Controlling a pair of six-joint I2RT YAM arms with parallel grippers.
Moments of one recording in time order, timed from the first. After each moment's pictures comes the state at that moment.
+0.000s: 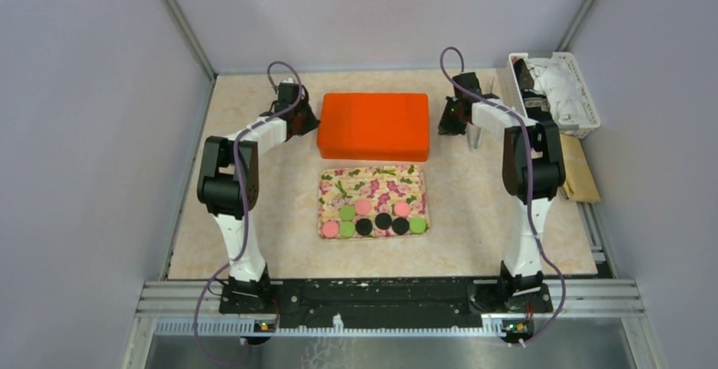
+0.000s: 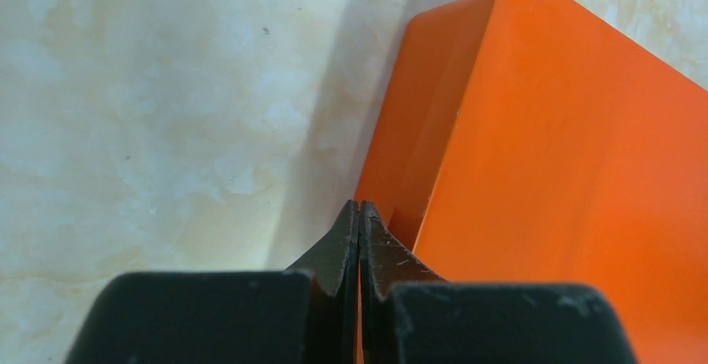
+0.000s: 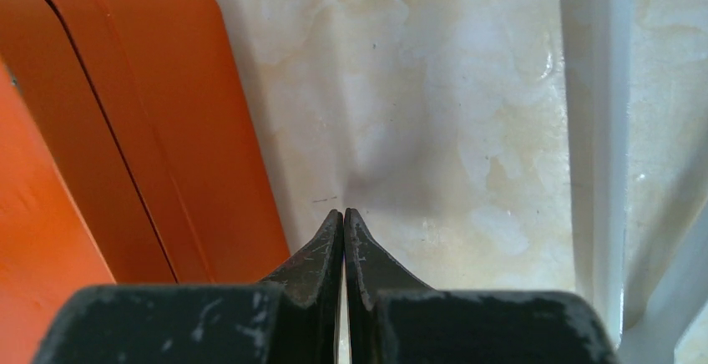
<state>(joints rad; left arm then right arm) -0.18 1.98 1.35 -0.10 0.00 -0.62 0.19 2.10 1.55 -0.43 -0.04 0.51</state>
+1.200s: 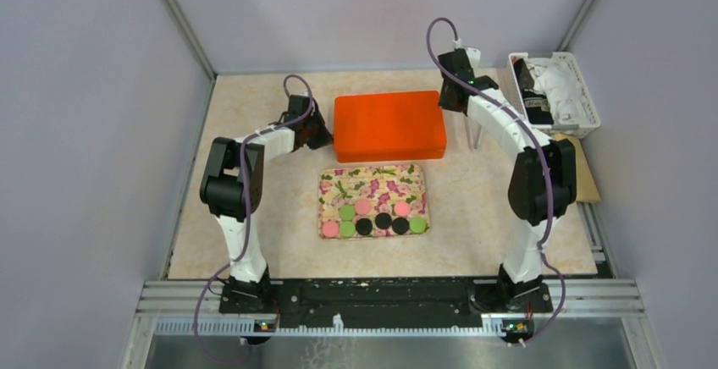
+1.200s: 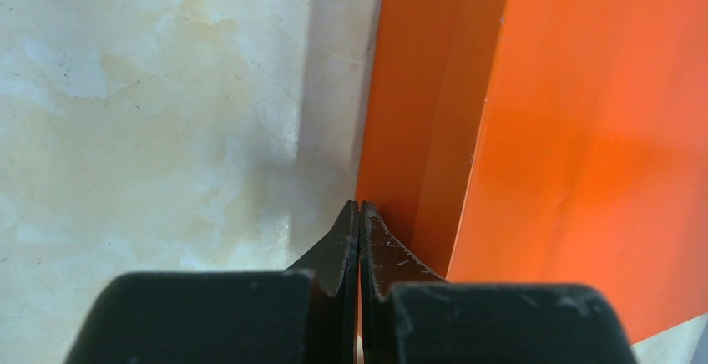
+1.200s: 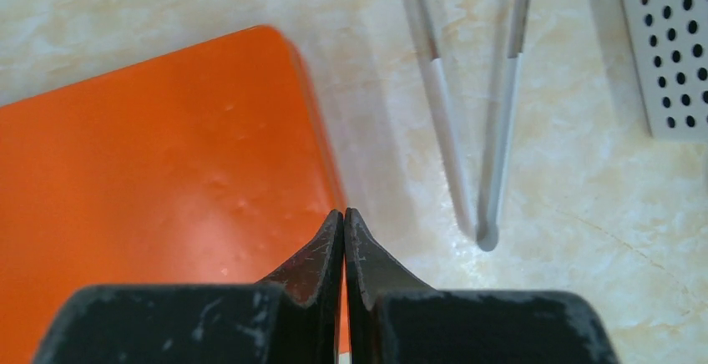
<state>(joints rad) -0.24 1.96 1.24 -0.05 0.17 -0.66 0.31 1.91 1.67 -0.59 0.40 0.43</state>
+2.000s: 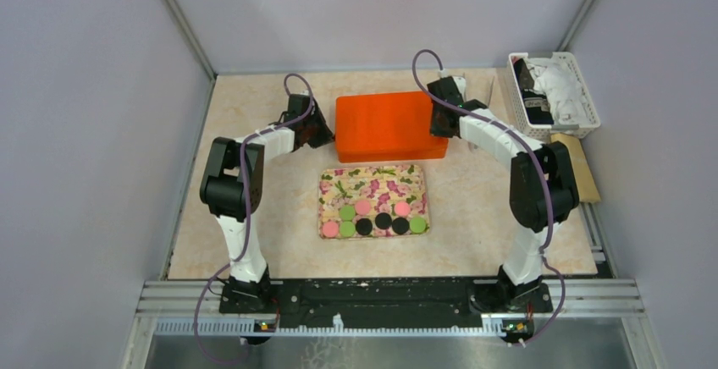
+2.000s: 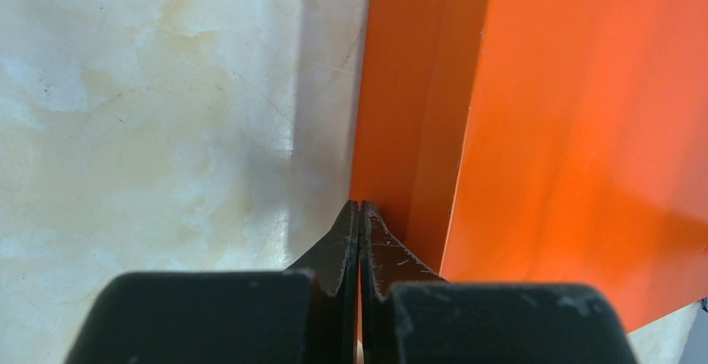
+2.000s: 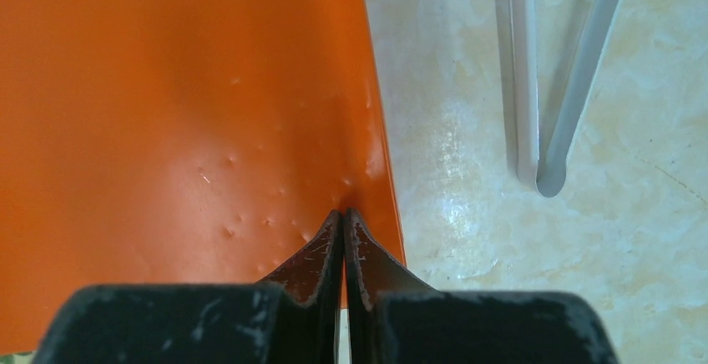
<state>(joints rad) -0.24 1.96 1.24 -0.03 0.19 -0.66 0.39 1.84 1.41 -0.49 0.33 0.42</state>
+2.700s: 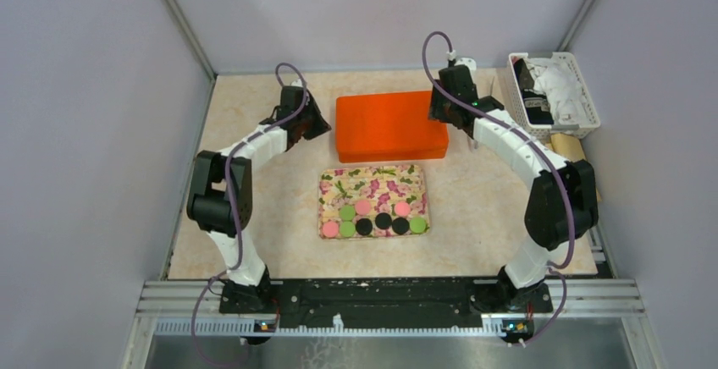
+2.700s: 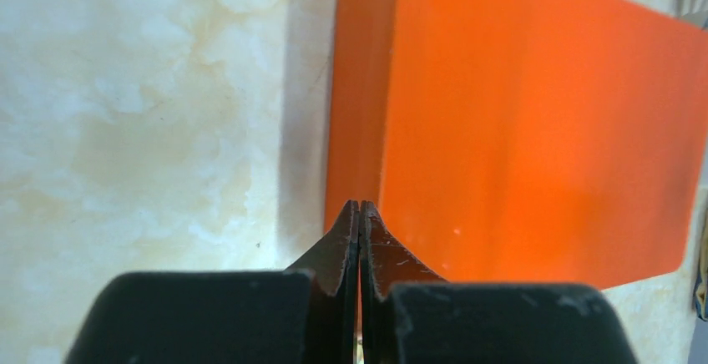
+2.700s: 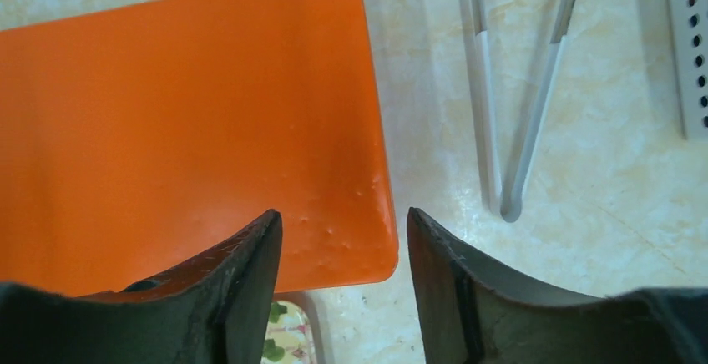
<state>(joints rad) -0.24 1.84 1.22 -0.07 0.14 -0.63 0.40 1.70 1.41 -0.44 0.33 0.37</state>
